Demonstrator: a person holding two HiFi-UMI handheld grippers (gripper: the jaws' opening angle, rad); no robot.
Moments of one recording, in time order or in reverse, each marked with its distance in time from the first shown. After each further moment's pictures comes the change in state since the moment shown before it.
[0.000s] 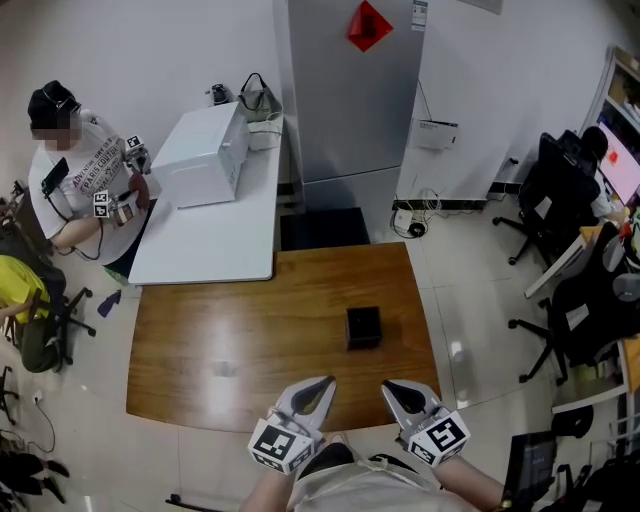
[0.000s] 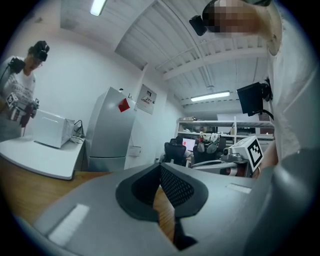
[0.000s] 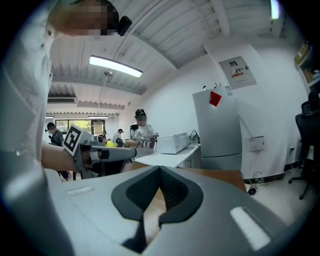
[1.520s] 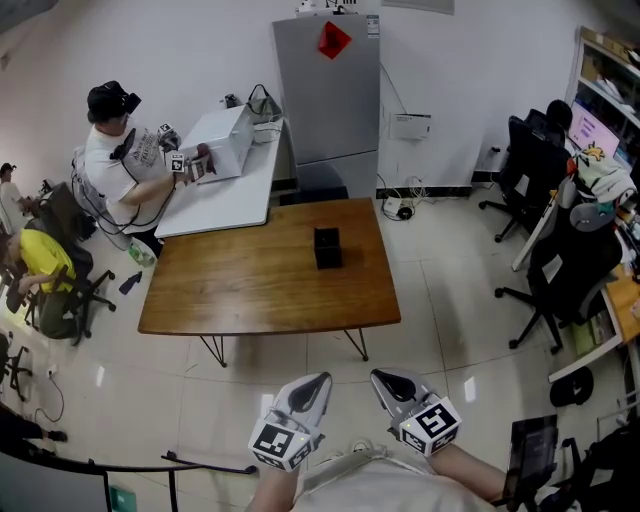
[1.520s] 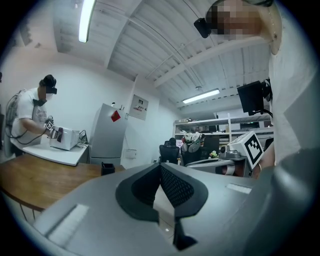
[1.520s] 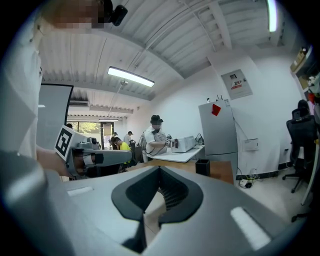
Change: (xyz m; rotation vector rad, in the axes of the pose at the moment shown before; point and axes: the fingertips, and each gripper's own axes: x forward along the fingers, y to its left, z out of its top) left arm -0.165 -0.300 -0.043 0.054 -0.047 0.083; right arm -0.285 0.149 -0.037 -0.014 -0.016 0.052
